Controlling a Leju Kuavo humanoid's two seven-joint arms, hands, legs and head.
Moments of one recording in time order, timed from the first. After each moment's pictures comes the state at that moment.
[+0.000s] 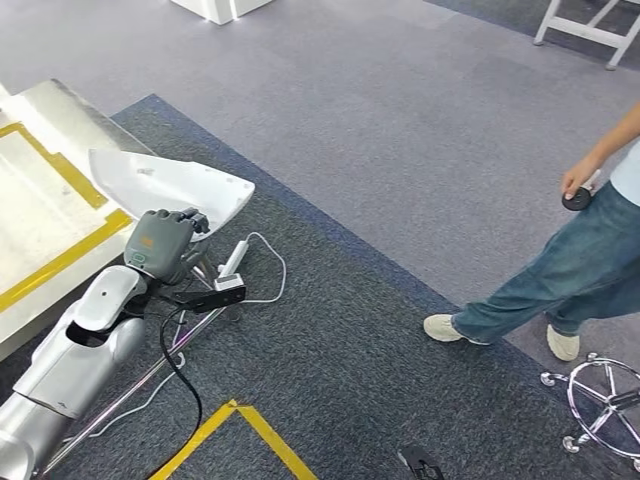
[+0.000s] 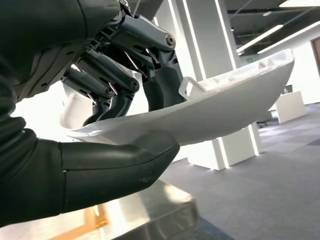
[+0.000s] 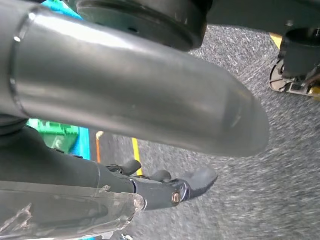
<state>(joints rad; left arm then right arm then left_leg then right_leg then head) -0.48 0.23 -0.45 -1.24 -1.20 0.29 0.03 -0.12 0.15 -0.16 -0.23 0.55 0.00 0.46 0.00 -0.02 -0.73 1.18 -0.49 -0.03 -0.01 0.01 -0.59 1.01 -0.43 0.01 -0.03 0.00</state>
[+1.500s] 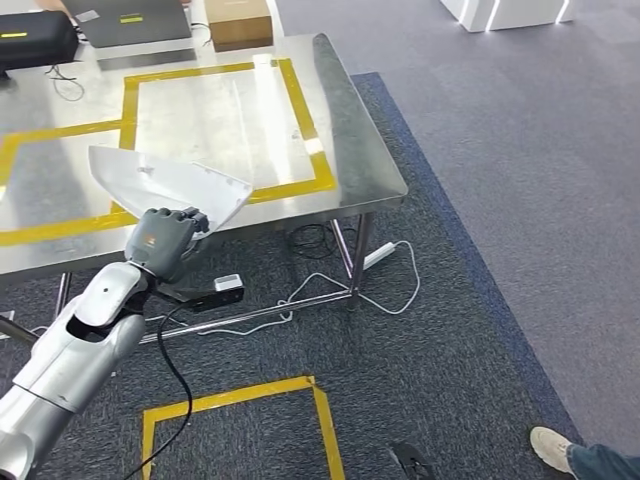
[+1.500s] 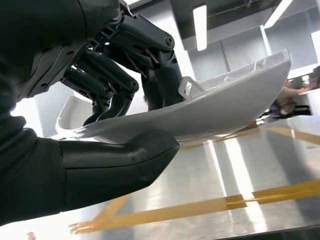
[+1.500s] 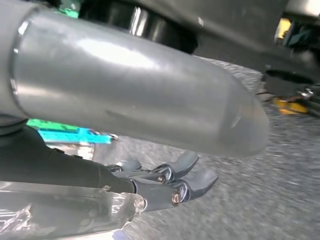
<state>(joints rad) -0.50 0.23 -0.47 -1.21 -1.22 0.30 0.01 -0.12 0.18 -0.16 -0.23 0.53 -0.01 0.46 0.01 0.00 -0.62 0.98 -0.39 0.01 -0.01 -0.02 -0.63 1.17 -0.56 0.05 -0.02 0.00</state>
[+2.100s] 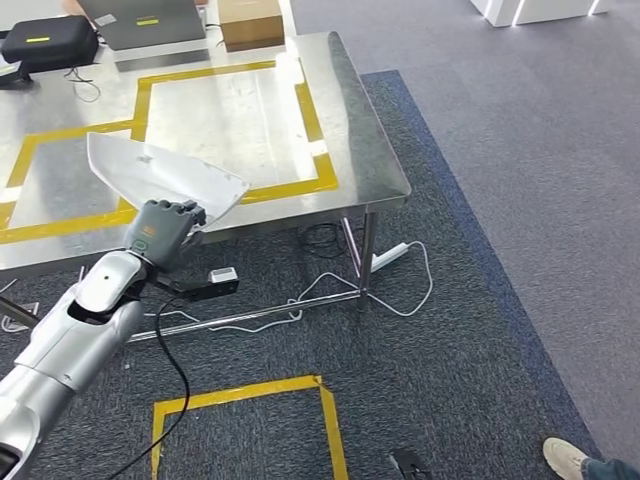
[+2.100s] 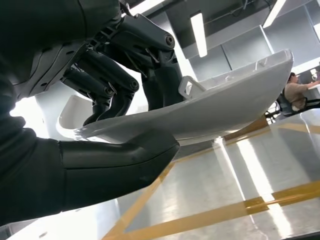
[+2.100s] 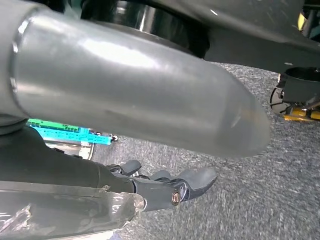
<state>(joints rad) -0.60 0.25 -0.49 -1.03 -1.24 0.38 -0.03 -0.11 0.20 -0.19 -0.23 0.49 -0.02 0.46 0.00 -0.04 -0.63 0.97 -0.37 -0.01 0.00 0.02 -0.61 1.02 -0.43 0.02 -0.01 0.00</state>
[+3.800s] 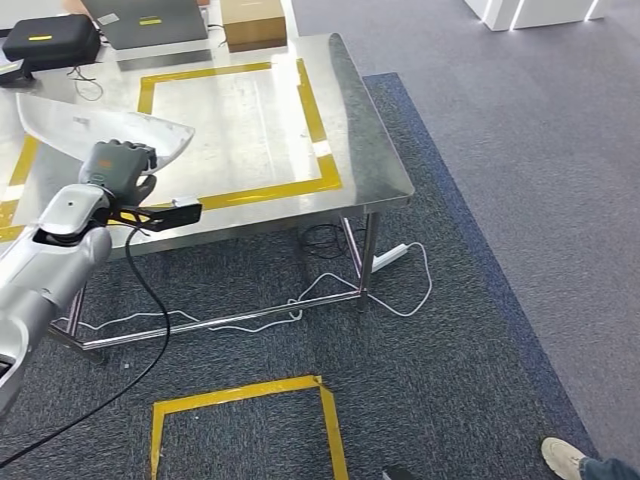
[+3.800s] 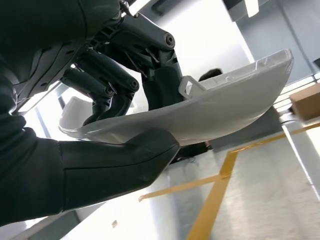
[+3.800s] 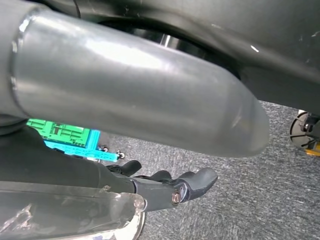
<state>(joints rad) -0.97 0.24 -0.51 -0.55 -1.16 0.36 0.00 -0.07 0.21 -0.22 -0.22 0.47 0.07 0.46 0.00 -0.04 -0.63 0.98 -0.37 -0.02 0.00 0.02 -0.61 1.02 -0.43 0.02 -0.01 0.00</state>
